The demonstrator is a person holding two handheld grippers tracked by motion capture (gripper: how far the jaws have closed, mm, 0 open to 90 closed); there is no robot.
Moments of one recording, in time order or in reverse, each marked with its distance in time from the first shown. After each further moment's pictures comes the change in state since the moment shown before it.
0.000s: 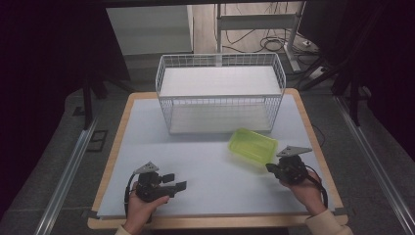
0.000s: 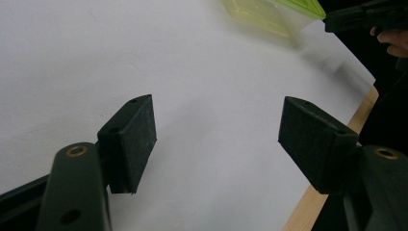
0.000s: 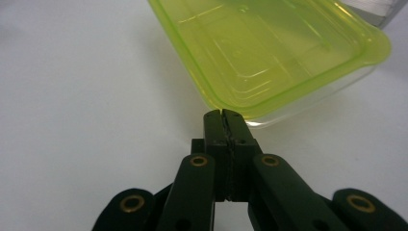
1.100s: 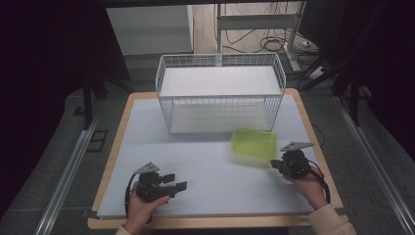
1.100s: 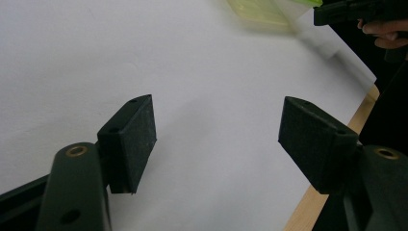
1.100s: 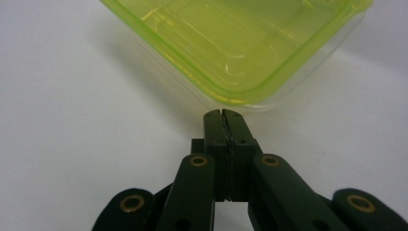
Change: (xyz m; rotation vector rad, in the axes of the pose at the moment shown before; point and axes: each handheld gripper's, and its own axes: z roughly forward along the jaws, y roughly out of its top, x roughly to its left) left arm 0.000 0.000 0.001 0.002 -0.001 0.000; right arm -0.025 -0.001 0.011 0.039 -0.026 0.046
